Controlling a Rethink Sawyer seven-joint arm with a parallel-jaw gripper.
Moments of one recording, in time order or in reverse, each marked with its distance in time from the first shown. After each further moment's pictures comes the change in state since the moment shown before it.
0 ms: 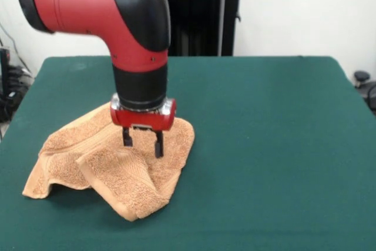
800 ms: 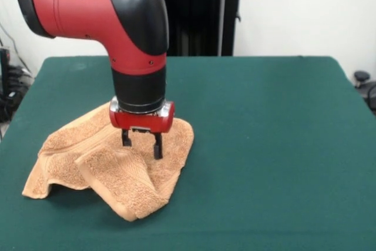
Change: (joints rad) arm -0.007 -0.006 0.000 0.014 0.000 -0.022 0.000
